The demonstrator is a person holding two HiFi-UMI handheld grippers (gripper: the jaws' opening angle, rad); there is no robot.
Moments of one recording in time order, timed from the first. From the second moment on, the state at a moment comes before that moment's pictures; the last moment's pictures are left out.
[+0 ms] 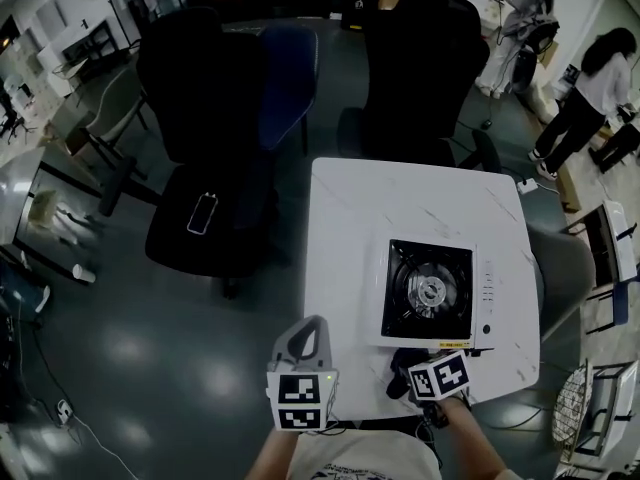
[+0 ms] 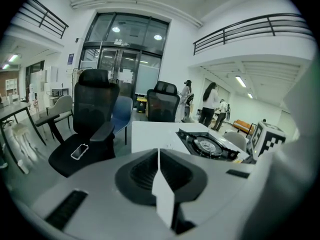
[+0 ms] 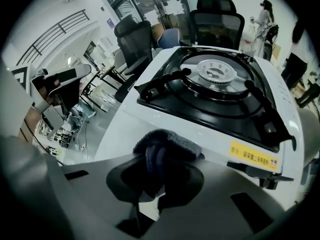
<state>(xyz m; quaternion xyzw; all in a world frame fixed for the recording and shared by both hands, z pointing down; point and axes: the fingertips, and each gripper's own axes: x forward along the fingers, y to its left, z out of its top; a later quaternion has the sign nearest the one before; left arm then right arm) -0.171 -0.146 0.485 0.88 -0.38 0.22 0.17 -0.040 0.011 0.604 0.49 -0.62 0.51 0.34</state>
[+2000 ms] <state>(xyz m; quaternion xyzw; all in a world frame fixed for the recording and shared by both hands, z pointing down) -0.232 -0.157 0.489 0.85 -0.44 0.21 0.19 -0.147 -0.055 0.574 0.38 -0.71 0.50 0.32</state>
